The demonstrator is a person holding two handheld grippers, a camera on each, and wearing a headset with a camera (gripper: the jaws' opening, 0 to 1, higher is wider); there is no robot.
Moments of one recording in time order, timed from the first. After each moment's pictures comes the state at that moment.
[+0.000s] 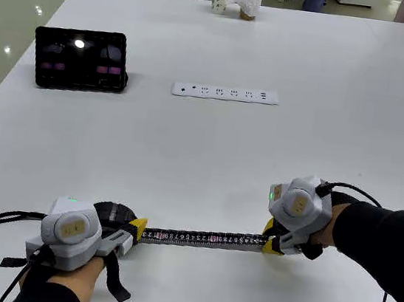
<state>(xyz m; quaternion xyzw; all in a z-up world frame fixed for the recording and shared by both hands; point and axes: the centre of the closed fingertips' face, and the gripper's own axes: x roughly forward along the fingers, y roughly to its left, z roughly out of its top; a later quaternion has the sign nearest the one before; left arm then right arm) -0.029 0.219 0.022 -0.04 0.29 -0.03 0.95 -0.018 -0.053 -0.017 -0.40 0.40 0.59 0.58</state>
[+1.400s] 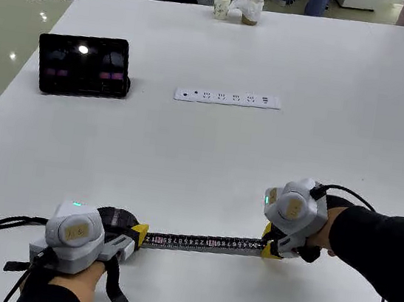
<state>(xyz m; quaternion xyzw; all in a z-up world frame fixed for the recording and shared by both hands) -0.031 0.219 0.020 -0.04 0.30 -0.04 0.95 -0.018 -0.046 -0.017 -0.41 0.40 0.59 0.57</state>
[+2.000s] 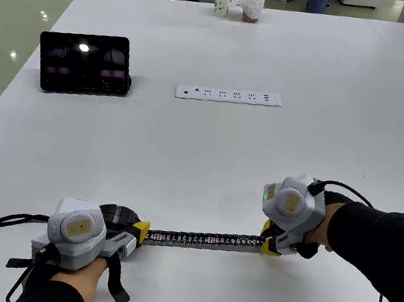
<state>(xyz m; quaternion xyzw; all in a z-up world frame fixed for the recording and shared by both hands) -0.031 0.218 0.020 -0.04 0.30 -0.04 0.95 -0.019 -0.041 -0.018 -0.40 0.40 0.59 0.57</state>
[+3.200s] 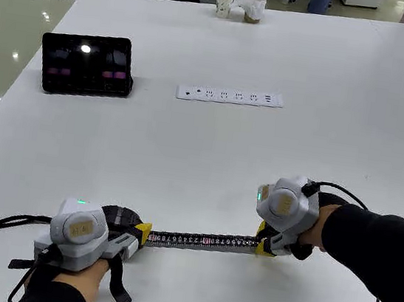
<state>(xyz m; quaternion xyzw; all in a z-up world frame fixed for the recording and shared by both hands) -0.030 0.219 0.019 -0.04 0.30 -0.04 0.95 -0.019 -0.029 -0.017 -0.40 0.40 0.59 0.58</state>
